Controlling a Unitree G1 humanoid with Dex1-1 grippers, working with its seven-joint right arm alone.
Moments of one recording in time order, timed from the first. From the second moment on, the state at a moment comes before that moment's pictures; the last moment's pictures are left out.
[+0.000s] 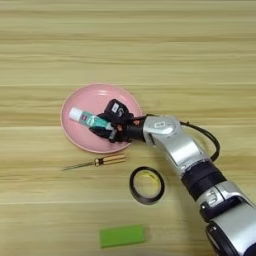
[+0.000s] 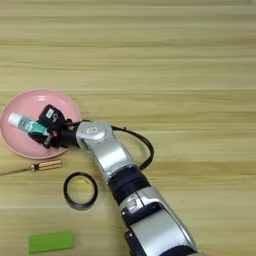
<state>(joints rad) -0.48 -0.10 0.31 0.52 -0.05 0.10 0.77</state>
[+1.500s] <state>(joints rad) -0.60 -0.19 0.06 0.43 0.03 0.15 0.71</state>
